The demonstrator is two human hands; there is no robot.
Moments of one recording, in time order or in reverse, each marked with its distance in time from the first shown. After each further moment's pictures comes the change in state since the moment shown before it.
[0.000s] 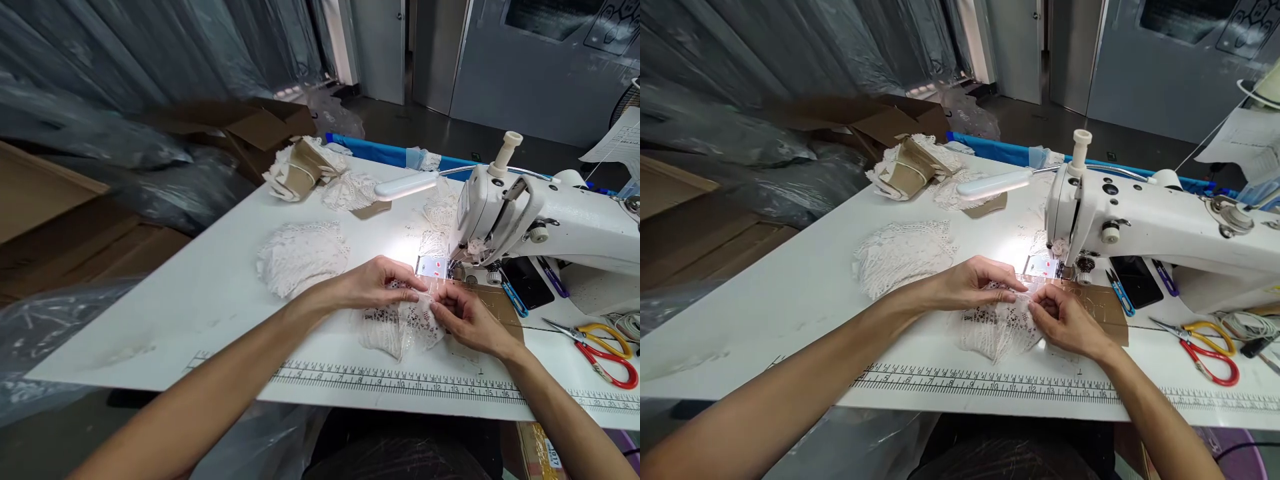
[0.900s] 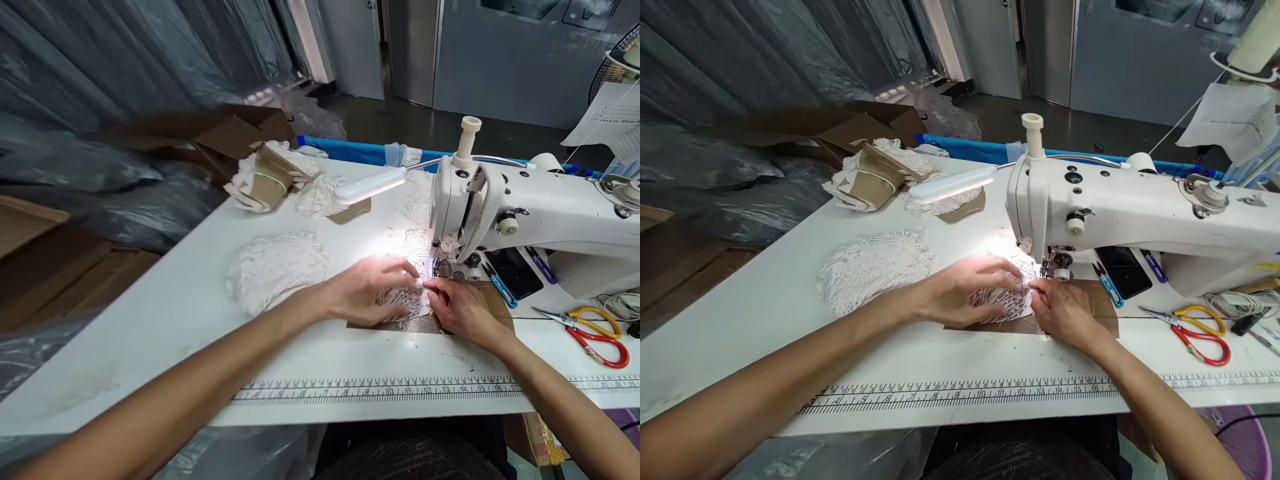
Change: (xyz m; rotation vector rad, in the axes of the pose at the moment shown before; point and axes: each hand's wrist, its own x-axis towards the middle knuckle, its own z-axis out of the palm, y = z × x) left_hand 0.017 -0.013 0.006 0.679 -0.011 0.393; right_hand 0.005 0.002 -0.004 -0.865 0.253 0.169
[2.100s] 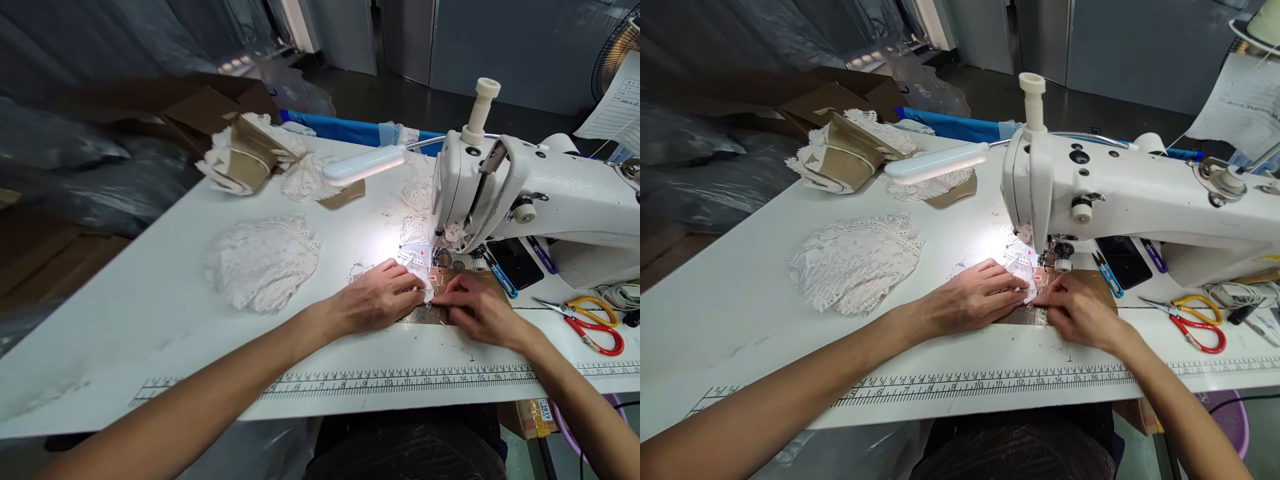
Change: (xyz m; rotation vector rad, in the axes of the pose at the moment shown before) left_hand 0.001 0.026 0.025 0.314 0.102 0.131; right_hand -0.022 0.038 -0.012 0.125 -0.021 -0.377
